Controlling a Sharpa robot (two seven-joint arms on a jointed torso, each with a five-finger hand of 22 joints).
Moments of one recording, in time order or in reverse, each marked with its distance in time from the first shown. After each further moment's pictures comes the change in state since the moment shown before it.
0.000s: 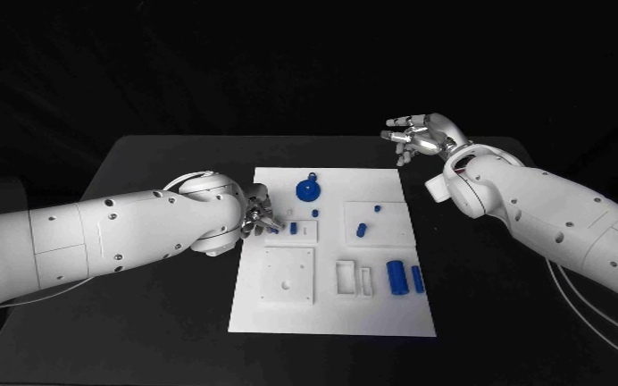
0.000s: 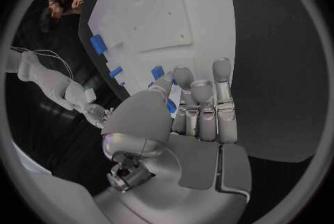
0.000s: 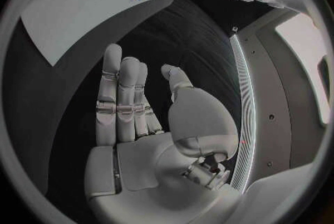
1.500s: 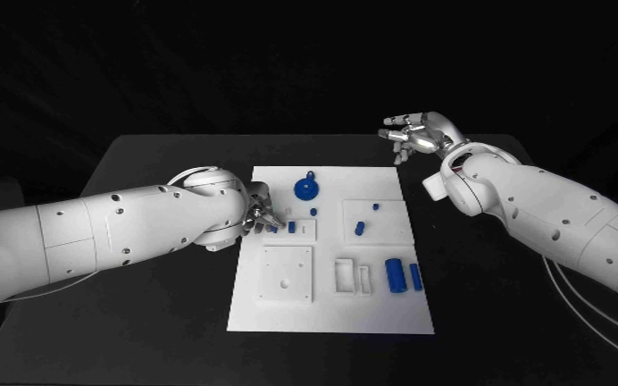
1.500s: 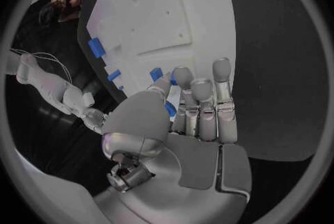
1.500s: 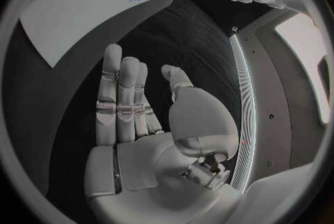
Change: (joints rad) left arm 0.003 0.034 0.003 -0.044 -0.005 0.059 -0.001; left_hand -0.037 -0.025 0.009 0.009 -0.008 -0.001 -0.006 -0.011 0.037 -0.006 0.001 0.000 0.000 -0.007 0.007 -0.012 -0.023 0.000 0.000 0.000 -0.004 0.000; right arm -0.001 0.002 0.000 0.001 0.000 0.000 0.001; right_hand -0.005 -0.005 0.011 0.005 0.011 0.000 0.000 0.000 0.000 0.000 0.000 0.000 0.000 0.000 0.000 0.000 0.000 0.000 0.000 0.000 0.000 -0.002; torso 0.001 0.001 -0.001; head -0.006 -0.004
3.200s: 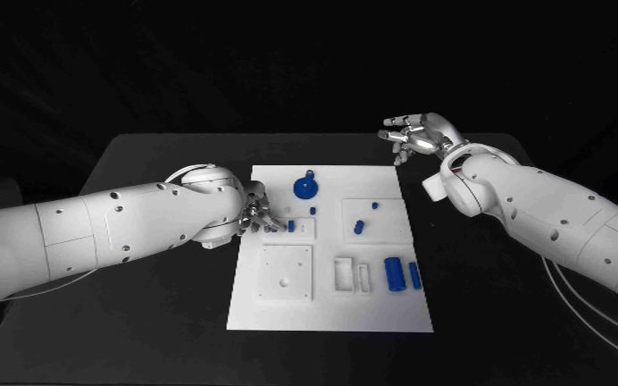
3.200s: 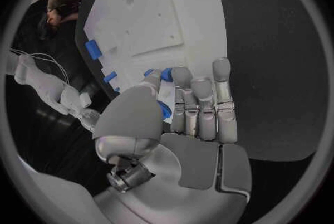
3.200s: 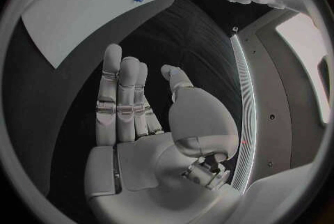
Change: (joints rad) left arm -0.003 0.004 0.003 -0.026 -0.004 0.033 -0.004; left_hand -0.080 -0.180 -0.041 0.170 -0.033 0.034 -0.019 0.001 -0.014 -0.023 0.005 0.000 -0.006 -0.018 0.003 0.000 -0.019 0.000 0.000 0.000 -0.027 0.000; right arm -0.008 -0.002 0.000 -0.002 0.000 0.000 0.000; right_hand 0.000 0.000 0.005 0.000 0.005 -0.010 0.003 0.000 0.000 -0.004 -0.004 0.000 -0.001 0.000 0.000 -0.004 0.000 0.000 -0.004 -0.003 0.000 -0.003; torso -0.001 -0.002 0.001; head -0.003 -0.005
